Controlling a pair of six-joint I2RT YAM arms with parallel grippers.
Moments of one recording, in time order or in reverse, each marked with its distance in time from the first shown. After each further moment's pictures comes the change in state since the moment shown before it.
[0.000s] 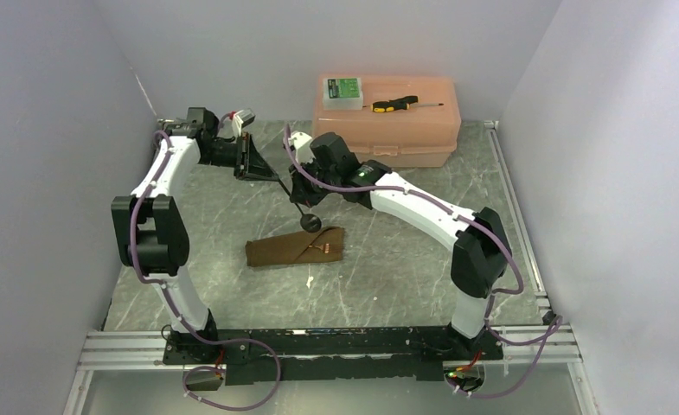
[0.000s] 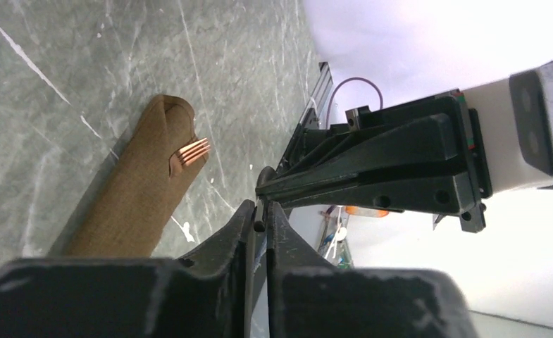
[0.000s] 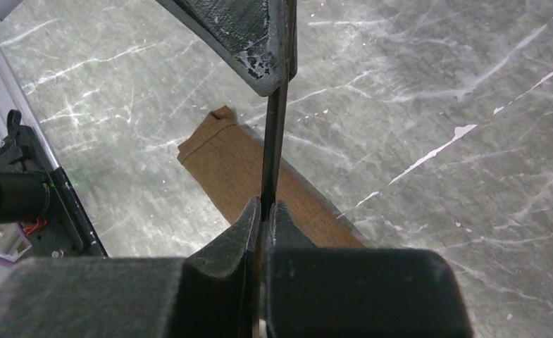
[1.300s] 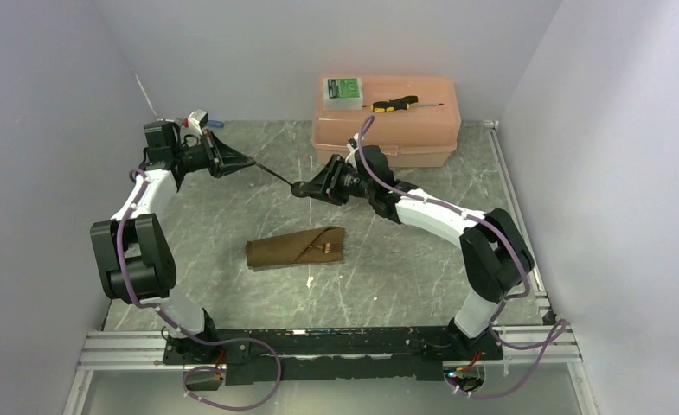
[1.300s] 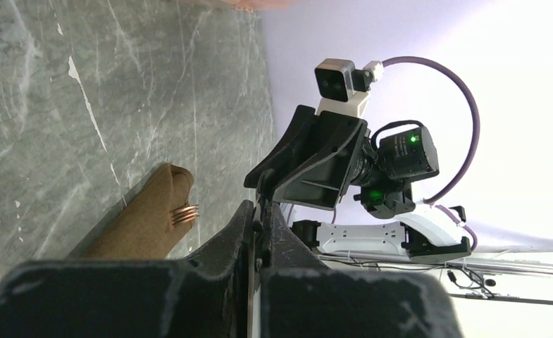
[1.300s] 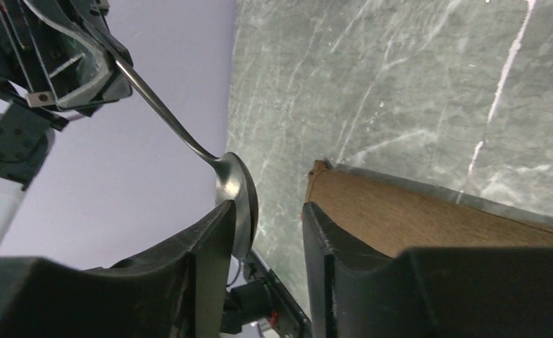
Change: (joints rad) left arm 0.189 -0.196 -0.404 0.864 -0.013 -0.758; right arm -0.184 -0.116 -0.448 0.544 -0.104 0.933
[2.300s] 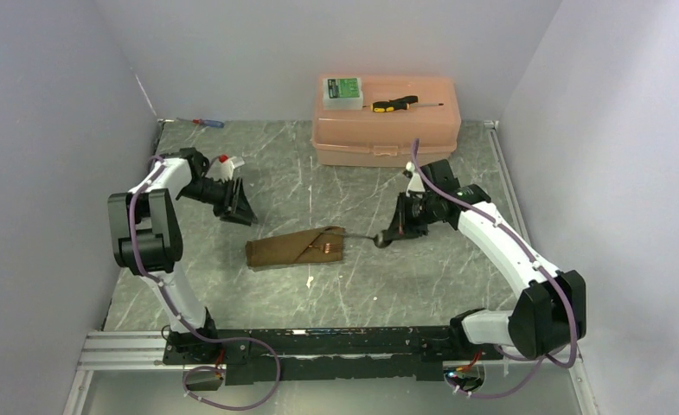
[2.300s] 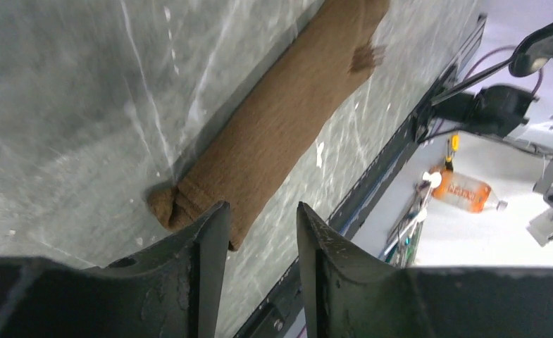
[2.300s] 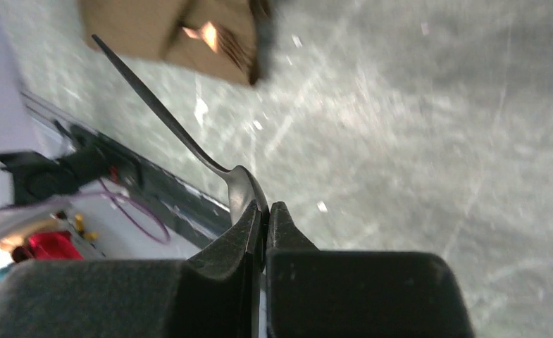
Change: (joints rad) left arm -0.053 0.195 0.135 -0.916 -0.332 1.045; right arm -0.295 -0.389 -0.096 -0.880 -0.089 -0.574
